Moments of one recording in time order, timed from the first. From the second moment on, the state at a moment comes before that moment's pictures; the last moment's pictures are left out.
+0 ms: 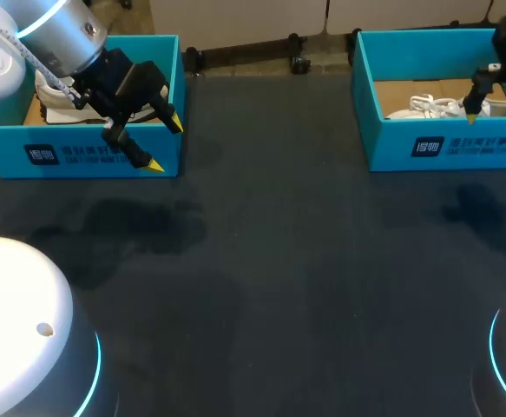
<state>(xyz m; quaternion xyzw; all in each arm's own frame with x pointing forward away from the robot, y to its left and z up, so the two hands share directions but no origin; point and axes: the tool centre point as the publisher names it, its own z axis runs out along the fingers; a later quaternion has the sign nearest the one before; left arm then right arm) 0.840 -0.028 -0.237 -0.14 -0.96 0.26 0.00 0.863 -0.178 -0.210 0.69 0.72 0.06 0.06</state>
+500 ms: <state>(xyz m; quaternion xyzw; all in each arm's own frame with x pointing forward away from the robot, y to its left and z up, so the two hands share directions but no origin) 0.852 -0.022 -0.231 -0.12 -0.96 0.27 -0.01 0.861 -0.179 -0.211 0.69 0.72 0.06 0.07</state>
